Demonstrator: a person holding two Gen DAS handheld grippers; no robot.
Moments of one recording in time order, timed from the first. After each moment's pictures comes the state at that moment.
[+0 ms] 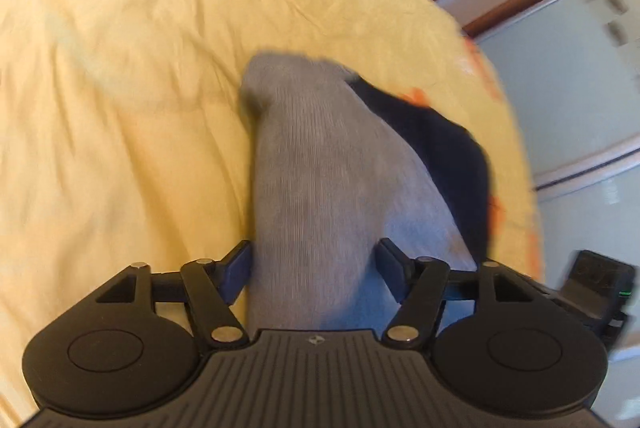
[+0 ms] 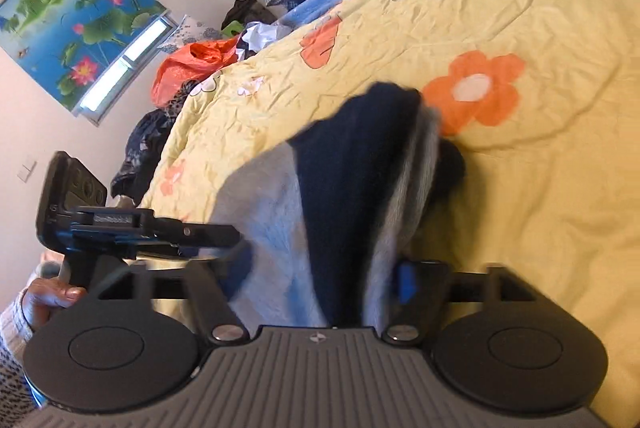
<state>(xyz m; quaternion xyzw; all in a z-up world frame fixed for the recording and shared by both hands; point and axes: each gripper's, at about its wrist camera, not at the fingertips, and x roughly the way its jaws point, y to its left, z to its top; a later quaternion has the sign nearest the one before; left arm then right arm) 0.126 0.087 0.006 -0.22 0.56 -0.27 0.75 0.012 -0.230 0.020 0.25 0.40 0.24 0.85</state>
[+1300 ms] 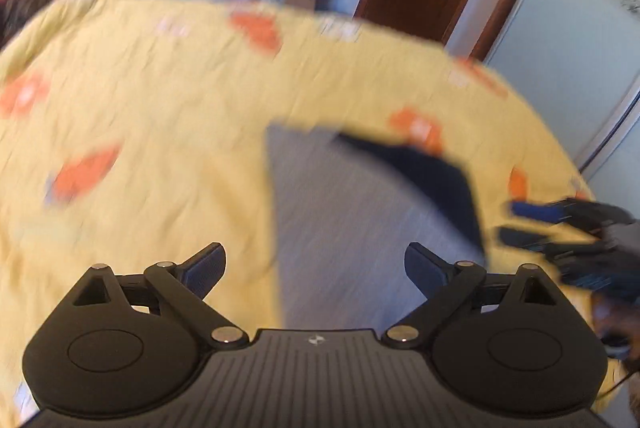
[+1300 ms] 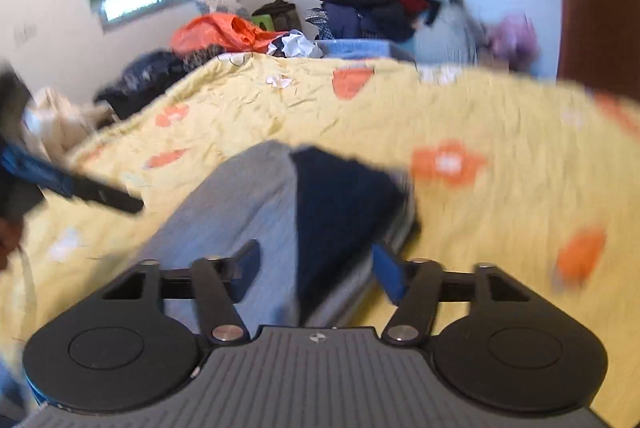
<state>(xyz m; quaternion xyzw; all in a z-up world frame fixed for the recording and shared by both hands) 0.008 0.089 0.091 -0.06 0.41 -0.19 0.89 -0.052 -0.190 0.074 -0.04 0.31 0.22 0.92</state>
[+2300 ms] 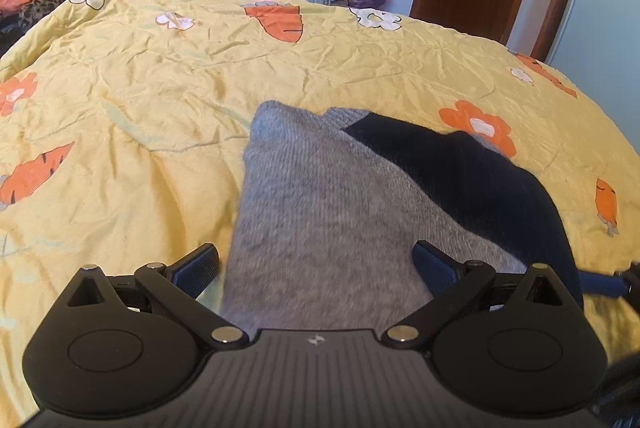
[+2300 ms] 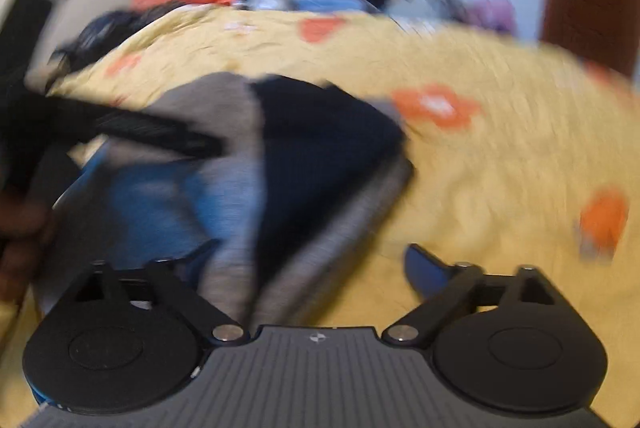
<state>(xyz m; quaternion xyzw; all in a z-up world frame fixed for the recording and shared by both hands) 0.044 0.021 0.006 -0.02 0.40 -0.09 0.91 -0.038 -0.202 0.002 0.00 0.37 0.15 0.92</state>
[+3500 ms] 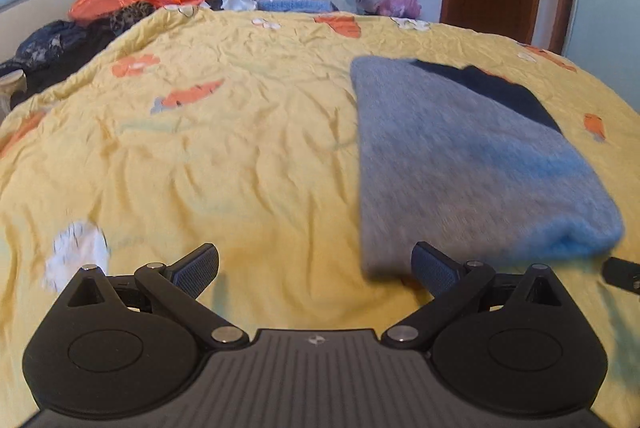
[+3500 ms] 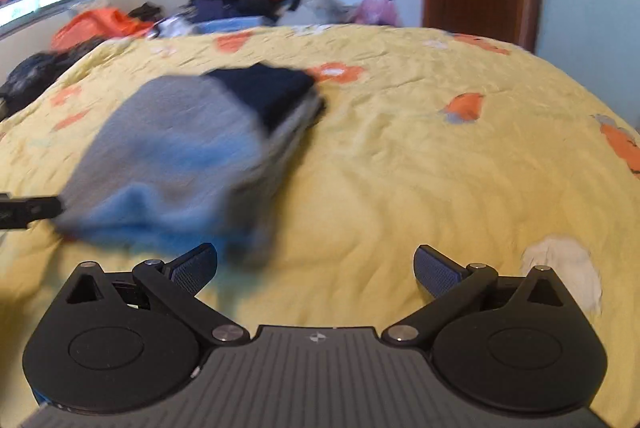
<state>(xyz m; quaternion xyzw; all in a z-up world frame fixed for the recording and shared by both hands) -0.139 0.096 0.003 0.01 0.36 -0.04 0.93 -0.200 -0.167 0.003 0.02 0.33 0.00 0.94</state>
